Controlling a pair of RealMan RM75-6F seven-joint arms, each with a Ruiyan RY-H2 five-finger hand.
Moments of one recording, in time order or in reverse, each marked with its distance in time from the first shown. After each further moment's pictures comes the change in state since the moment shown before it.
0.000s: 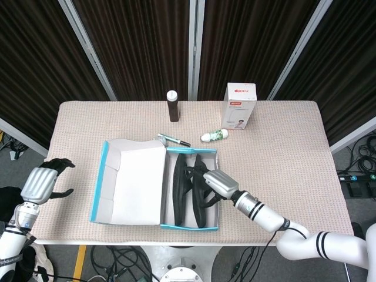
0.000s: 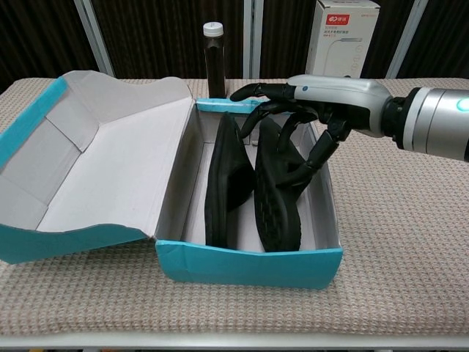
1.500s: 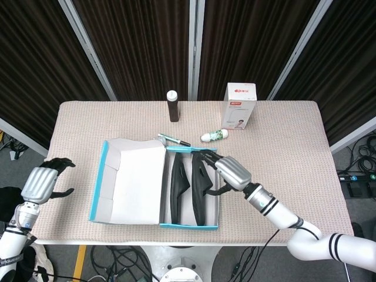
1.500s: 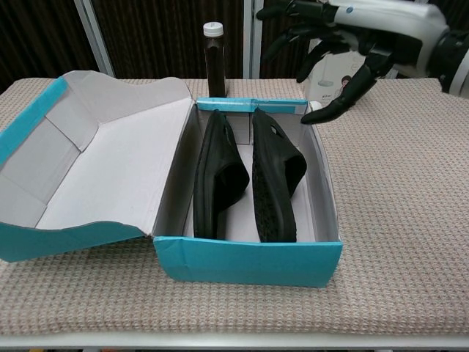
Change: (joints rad) left arm -0.001 -0.006 -0.003 0.003 0.004 0.009 0.008; right arm -0.061 0.100 0.038 -0.021 -0.092 0.219 0.004
